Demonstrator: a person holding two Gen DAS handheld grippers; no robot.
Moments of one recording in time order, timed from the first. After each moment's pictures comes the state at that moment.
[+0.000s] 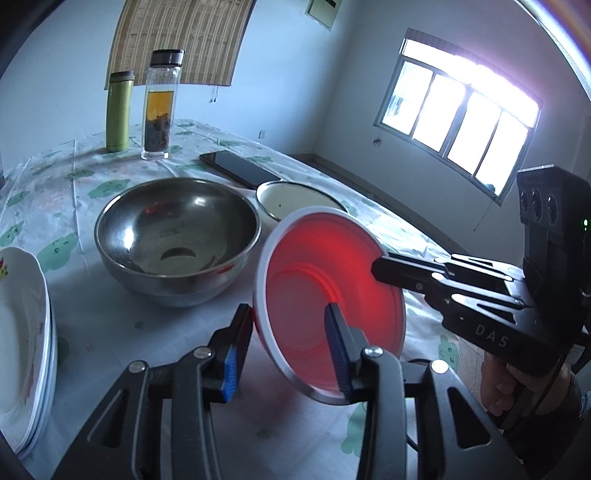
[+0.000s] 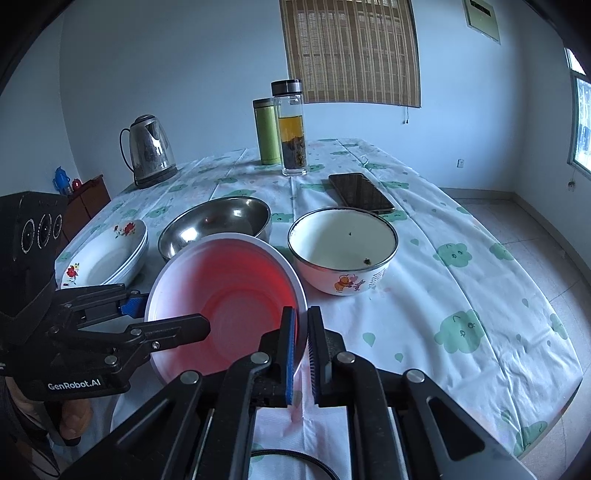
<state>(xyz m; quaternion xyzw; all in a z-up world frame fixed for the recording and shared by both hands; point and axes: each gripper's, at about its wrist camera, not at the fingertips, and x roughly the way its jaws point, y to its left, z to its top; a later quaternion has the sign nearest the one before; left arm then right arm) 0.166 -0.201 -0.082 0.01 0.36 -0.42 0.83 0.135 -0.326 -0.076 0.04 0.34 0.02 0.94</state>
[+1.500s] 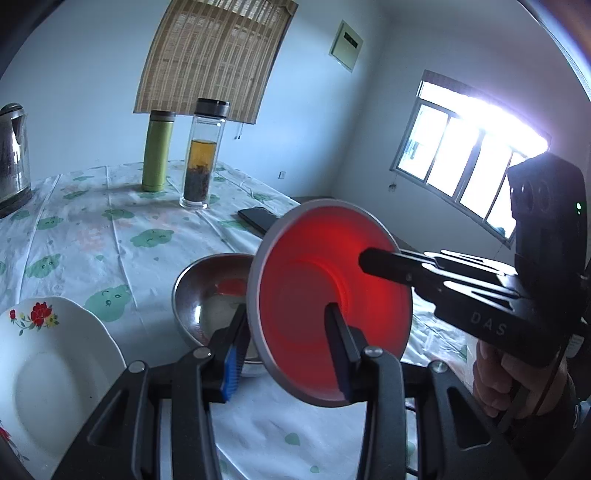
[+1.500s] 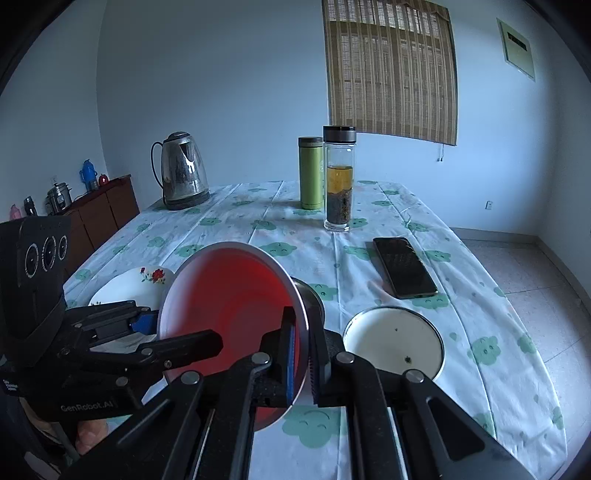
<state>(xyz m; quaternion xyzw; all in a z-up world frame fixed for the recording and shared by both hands) 0.215 -0.161 -0.048 -0.04 0.31 -0.39 0.87 0.195 -0.288 -0.022 -0.01 0.30 0.08 0.95</state>
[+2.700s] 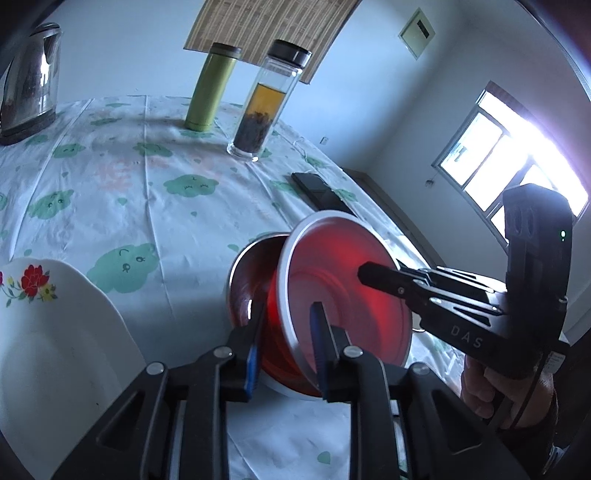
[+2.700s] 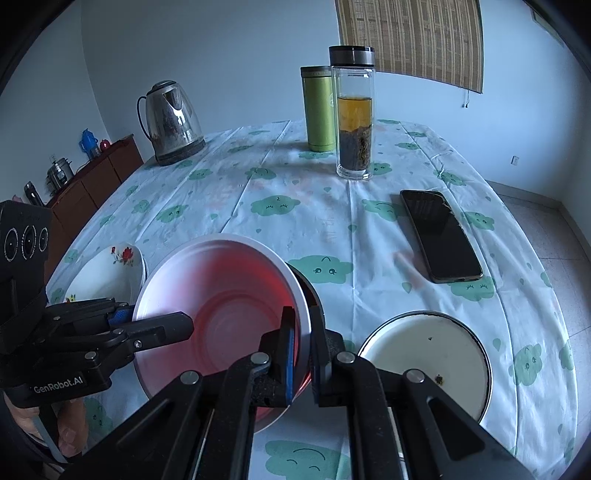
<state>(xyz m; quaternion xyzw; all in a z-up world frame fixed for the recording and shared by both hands) 0.278 -0.155 -0.073 -0.10 0.42 -0.32 0.84 0.286 -0.295 -0.063 0.00 0.42 0.11 0.90</state>
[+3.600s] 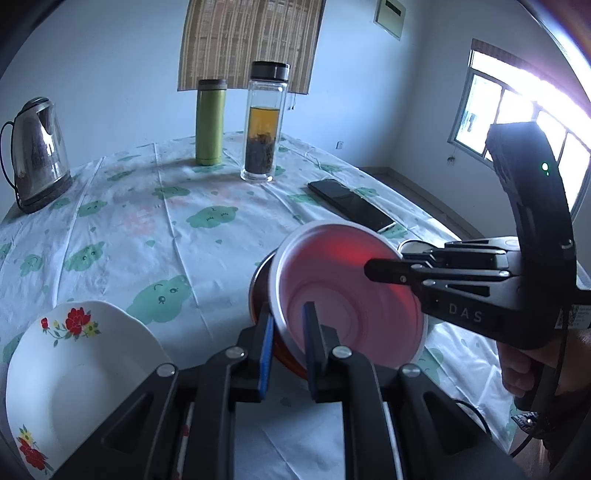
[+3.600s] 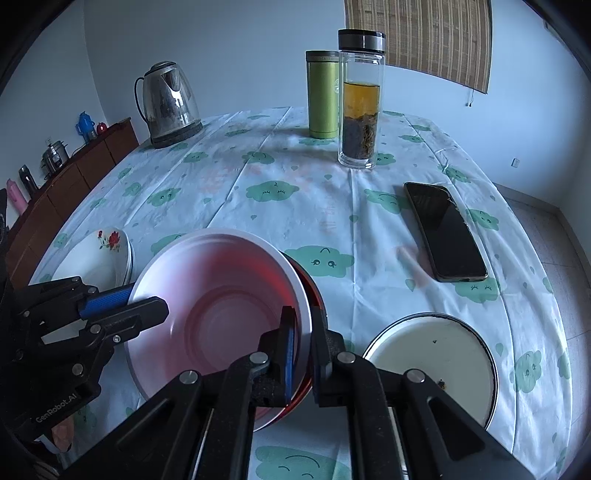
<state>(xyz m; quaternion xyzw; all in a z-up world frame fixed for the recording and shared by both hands) 0.258 -0.163 -0.066 0.01 0.37 -0.28 0.89 0.296 -0.287 -0.073 -0.02 0.43 0.11 0.89</state>
